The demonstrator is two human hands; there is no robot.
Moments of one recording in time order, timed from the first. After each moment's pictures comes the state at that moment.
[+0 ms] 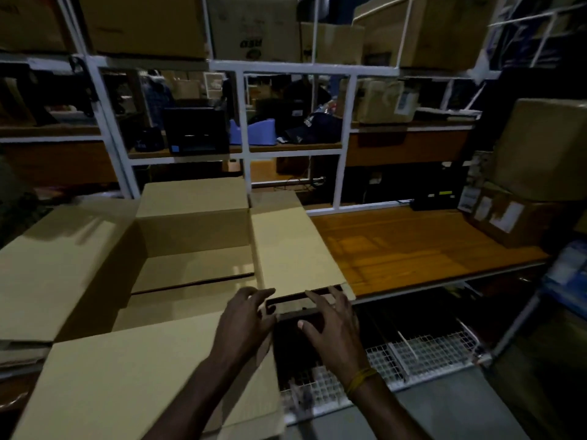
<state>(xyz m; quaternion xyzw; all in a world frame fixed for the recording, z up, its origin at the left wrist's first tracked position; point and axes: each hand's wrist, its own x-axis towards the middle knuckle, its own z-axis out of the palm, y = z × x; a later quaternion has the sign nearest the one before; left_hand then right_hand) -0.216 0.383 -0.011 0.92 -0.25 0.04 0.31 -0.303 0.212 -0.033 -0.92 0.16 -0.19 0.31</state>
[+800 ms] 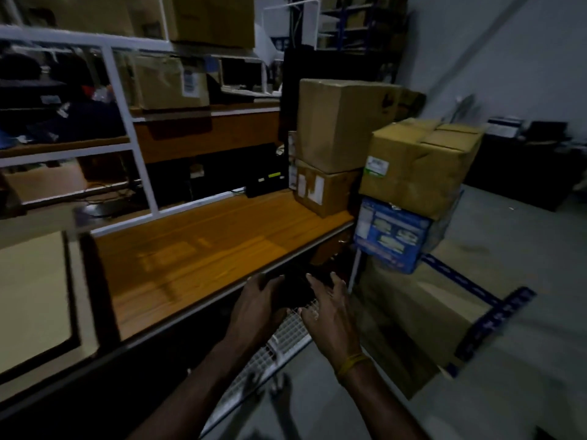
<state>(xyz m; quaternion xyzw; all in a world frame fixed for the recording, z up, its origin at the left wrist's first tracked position) -0.368 -0.064 -0.029 0.82 -0.51 -0.02 0.25 -0.506 -0.161 -0.039 -0.87 0.39 -0.22 0.21</state>
